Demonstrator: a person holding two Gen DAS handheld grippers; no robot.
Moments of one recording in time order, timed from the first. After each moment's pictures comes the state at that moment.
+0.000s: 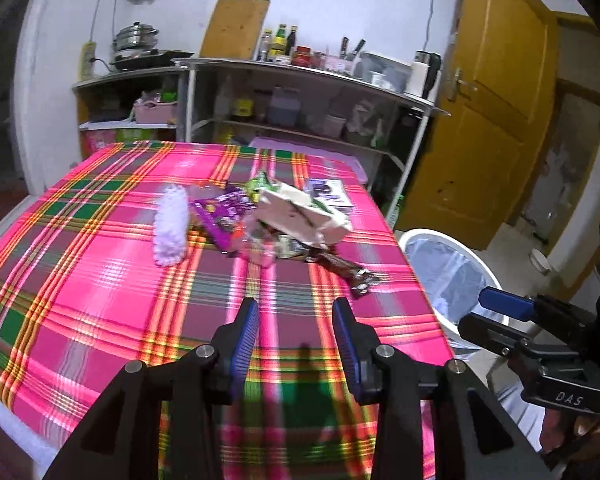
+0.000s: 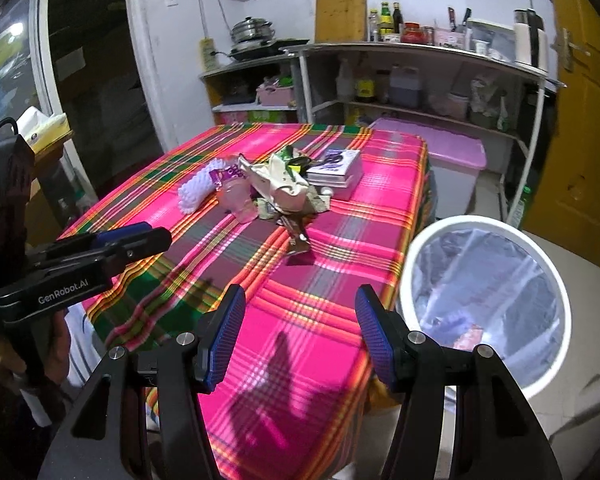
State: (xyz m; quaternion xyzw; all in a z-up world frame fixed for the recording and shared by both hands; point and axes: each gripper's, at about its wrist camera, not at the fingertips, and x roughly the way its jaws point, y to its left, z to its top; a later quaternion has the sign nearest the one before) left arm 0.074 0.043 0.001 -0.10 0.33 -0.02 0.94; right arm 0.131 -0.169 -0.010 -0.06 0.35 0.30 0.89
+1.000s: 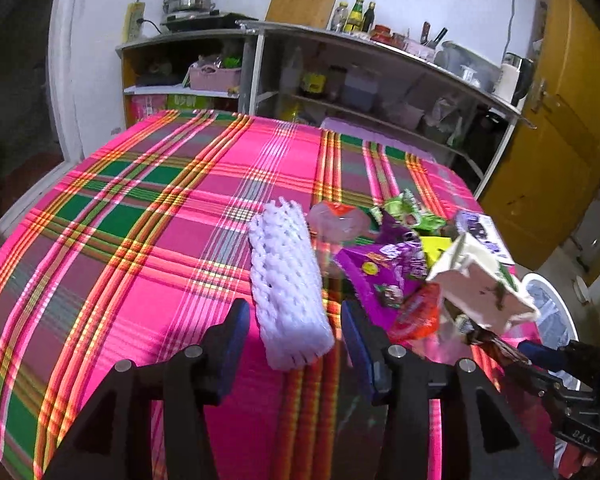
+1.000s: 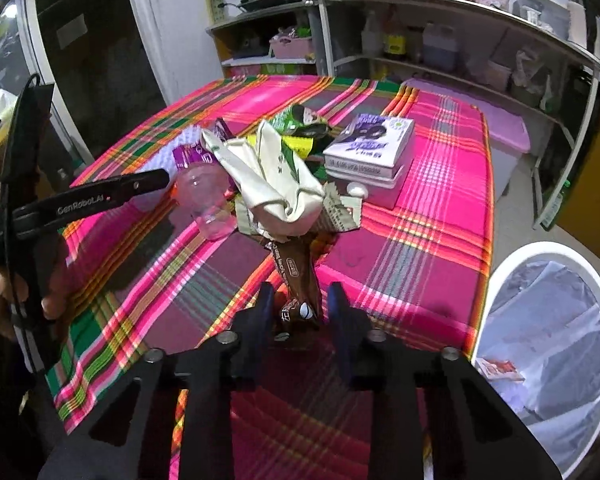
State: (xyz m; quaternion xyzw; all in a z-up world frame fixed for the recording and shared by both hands) left arm 0.191 0.149 -0.040 -0.12 0.38 0.07 0.91; right arm 0.229 -0.099 -0.058 -0.09 0.43 0.33 0.84
